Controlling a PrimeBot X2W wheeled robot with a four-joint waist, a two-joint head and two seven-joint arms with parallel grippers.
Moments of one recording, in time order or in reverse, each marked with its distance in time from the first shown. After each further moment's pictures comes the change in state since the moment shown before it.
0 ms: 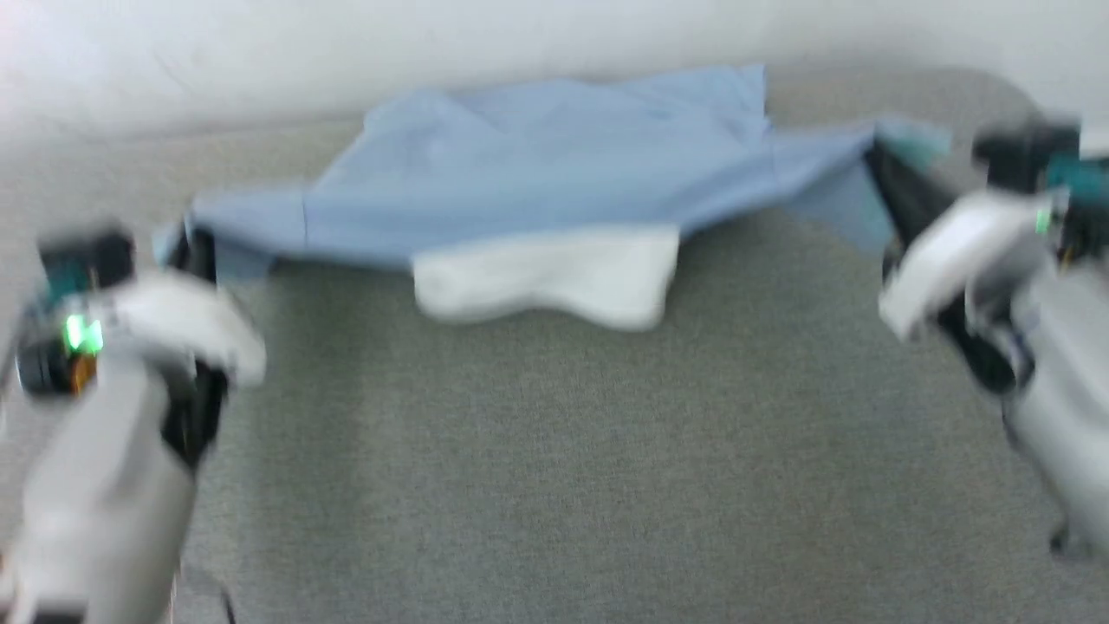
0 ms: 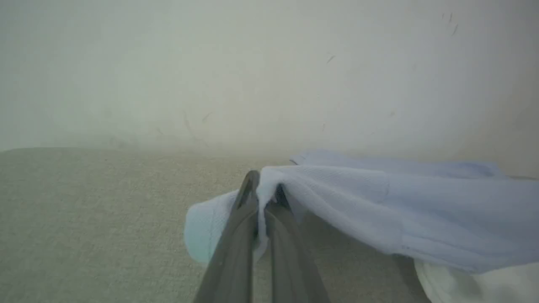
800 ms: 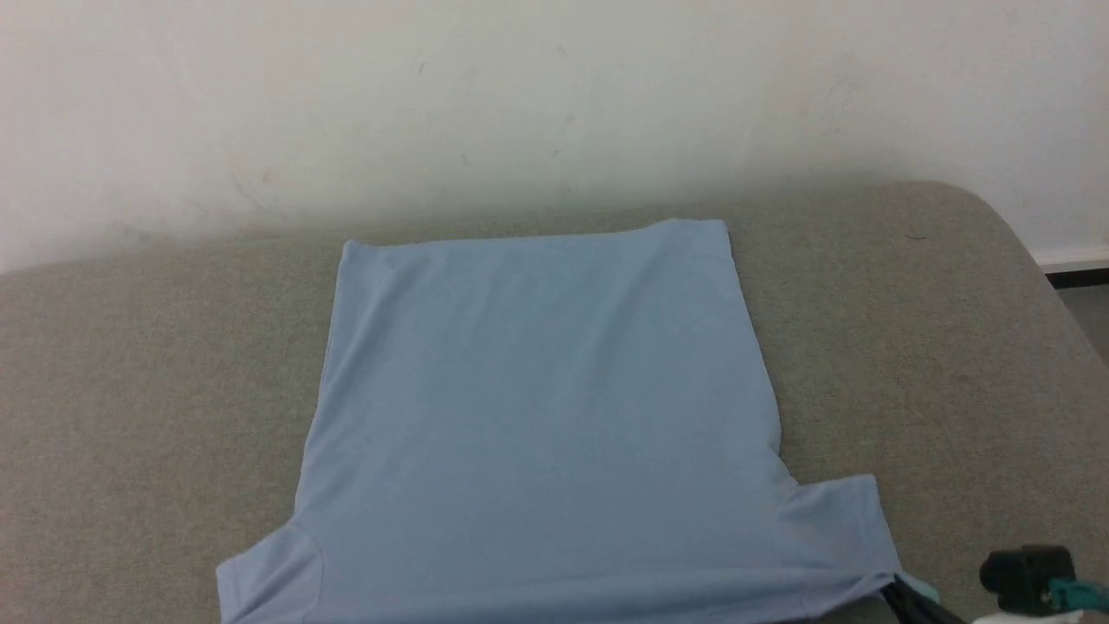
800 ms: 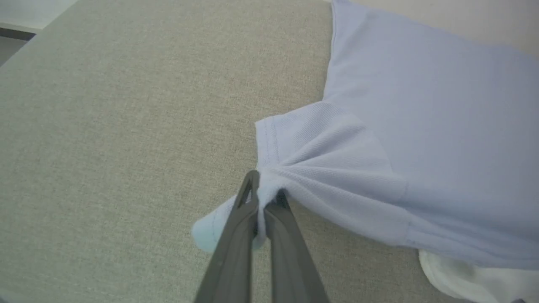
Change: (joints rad) left arm 1.156 0.224 0.128 -1.082 -0.116 0.580 0.223; right arm 1.064 0.083 -0.534 -0.719 -0.224 0.001 0.452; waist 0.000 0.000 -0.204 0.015
